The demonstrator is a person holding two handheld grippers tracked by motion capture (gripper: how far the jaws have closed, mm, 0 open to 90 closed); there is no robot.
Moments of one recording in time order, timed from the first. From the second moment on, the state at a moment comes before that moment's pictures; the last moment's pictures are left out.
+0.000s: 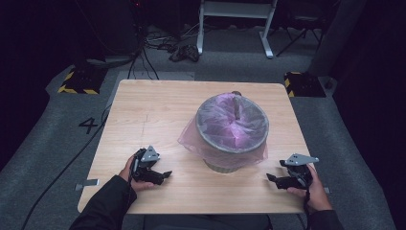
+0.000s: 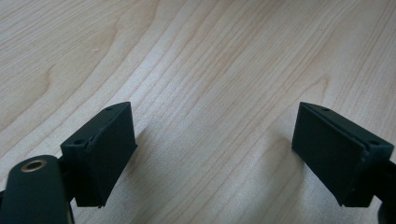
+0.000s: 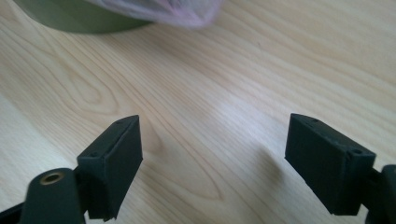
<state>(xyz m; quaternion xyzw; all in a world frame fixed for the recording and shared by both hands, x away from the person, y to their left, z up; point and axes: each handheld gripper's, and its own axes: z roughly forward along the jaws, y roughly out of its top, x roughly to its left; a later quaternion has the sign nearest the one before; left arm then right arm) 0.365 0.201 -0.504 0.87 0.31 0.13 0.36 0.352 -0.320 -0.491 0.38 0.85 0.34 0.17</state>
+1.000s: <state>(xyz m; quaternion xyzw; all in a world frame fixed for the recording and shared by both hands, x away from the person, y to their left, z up) 0.365 0.201 -0.504 0.87 0.31 0.13 0.36 0.354 -0.326 -0.503 0.41 0.82 0.35 0.18</state>
